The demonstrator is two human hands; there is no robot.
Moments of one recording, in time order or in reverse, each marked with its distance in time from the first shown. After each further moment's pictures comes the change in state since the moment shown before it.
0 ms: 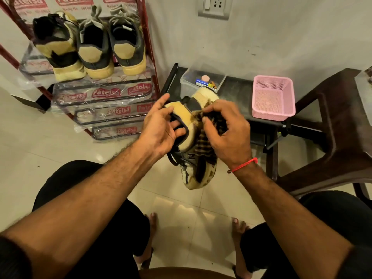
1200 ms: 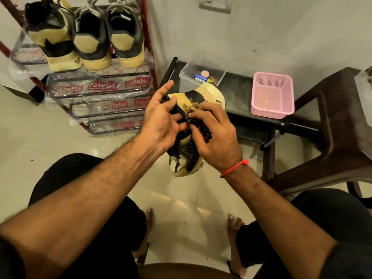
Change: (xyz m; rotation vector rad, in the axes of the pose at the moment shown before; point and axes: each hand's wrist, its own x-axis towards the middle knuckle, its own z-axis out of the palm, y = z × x) left_hand -0.005 -0.003 0.005 -0.054 -0.091 0.052; right_hand -0.017 0.006 0.021 -0.104 -0.108 -0.169
